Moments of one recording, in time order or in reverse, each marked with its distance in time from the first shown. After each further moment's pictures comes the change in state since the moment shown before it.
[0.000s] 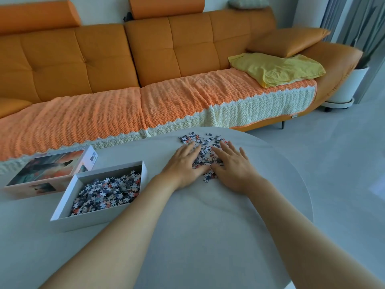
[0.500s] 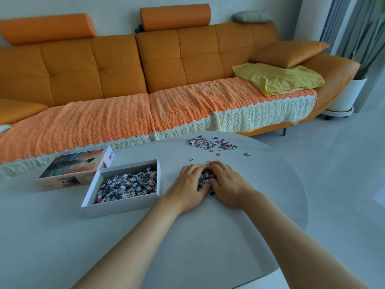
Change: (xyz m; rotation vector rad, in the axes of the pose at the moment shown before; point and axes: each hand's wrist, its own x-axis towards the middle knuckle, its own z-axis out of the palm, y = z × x) left_hand -0.078 0.008 0.009 -0.105 0.169 0.152; right_hand -0.044 -0.046 0.010 0.124 -0.019 -0.120
